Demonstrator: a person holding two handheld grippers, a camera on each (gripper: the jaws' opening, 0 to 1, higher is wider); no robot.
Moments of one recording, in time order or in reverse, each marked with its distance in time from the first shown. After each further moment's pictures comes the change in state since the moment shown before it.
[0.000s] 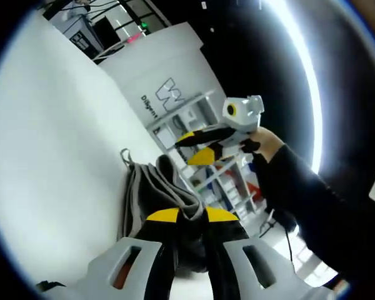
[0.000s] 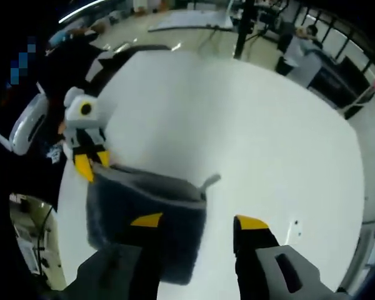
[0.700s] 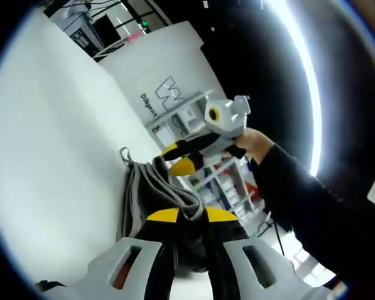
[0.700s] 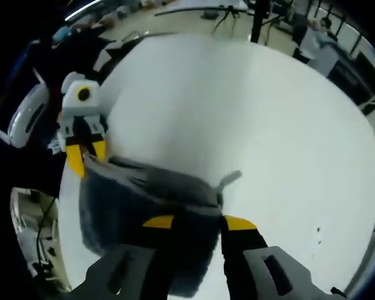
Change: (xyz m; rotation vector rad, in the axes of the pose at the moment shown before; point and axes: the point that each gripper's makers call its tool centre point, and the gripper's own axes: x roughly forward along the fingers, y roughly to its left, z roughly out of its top) left arm -0.001 -0.002 -0.001 -0.013 0.008 -0.012; right arm 0.040 0.019 -0.011 -0.053 0.074 0.094
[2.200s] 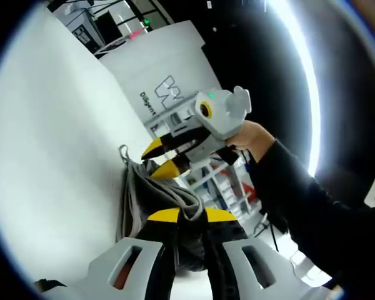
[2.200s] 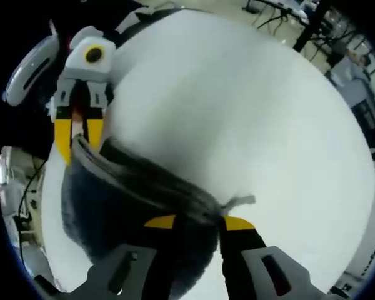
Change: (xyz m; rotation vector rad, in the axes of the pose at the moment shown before) left arm 0.000 0.002 0.001 -0.026 0.003 -0.014; right arm 0.030 0.005 0.017 -0.274 0.124 -0.013
